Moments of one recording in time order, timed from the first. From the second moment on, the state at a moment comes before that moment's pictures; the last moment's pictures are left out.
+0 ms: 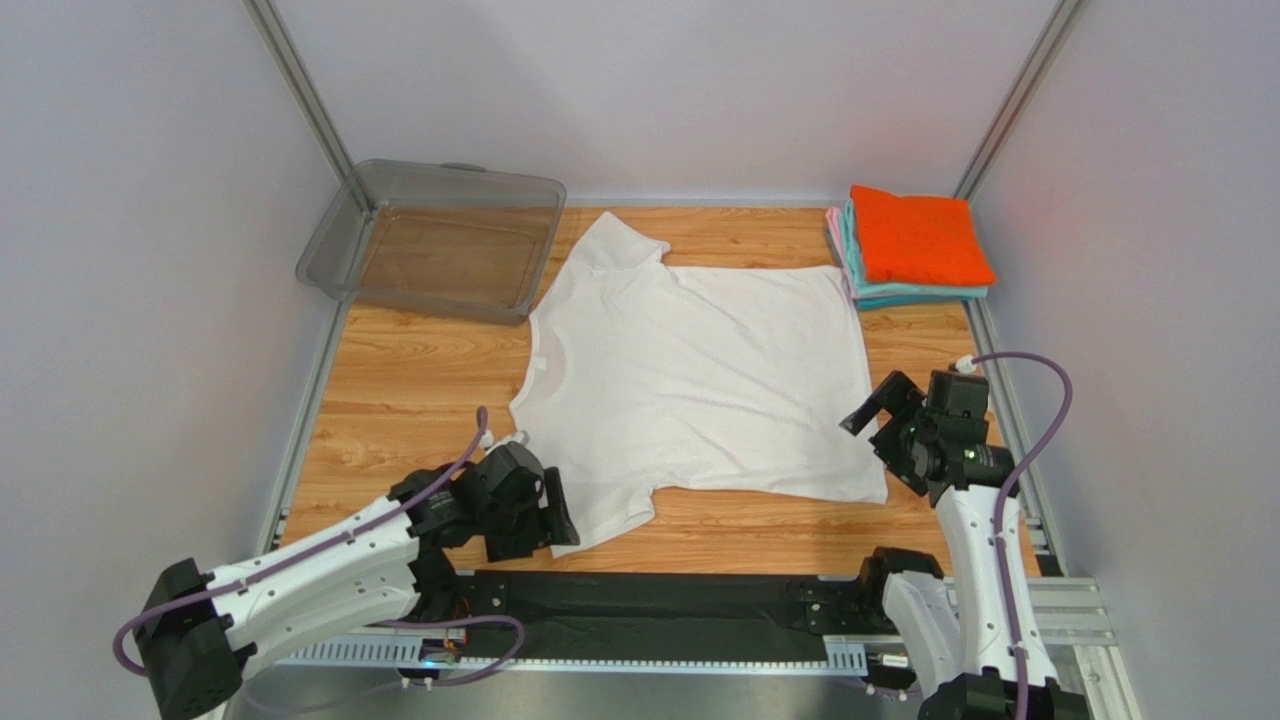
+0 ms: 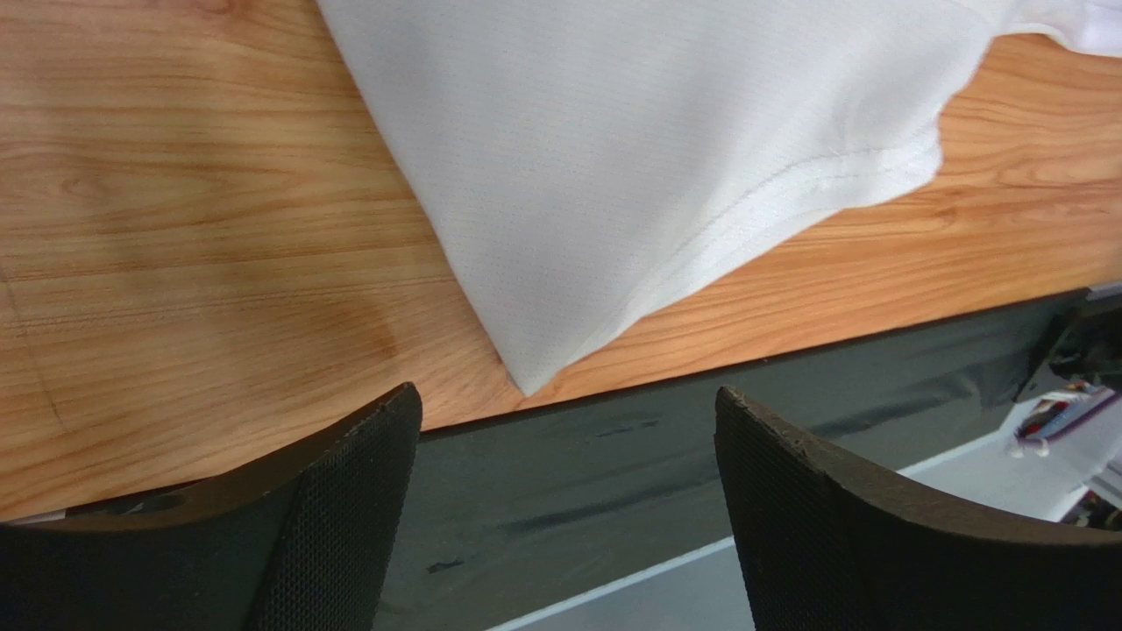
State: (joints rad) left arm -0.90 0.74 0.39 -0.72 0.02 -1.10; right arm -0.16 0.76 0.61 -0.77 -0.09 0.61
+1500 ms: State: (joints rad) left arm -0.91 0.76 0.33 -0.55 0.03 -1.08; right arm -0.16 0.63 0.35 -0.89 -0.06 0.93
